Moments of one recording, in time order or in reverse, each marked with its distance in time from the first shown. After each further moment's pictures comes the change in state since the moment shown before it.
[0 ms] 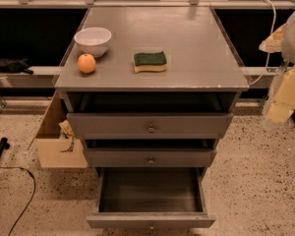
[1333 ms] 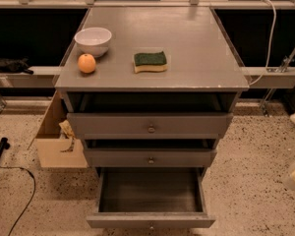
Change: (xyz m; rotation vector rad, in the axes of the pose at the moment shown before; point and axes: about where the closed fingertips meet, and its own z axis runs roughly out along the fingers) arm 0.100 0.067 0.069 -0.170 -0.230 0.365
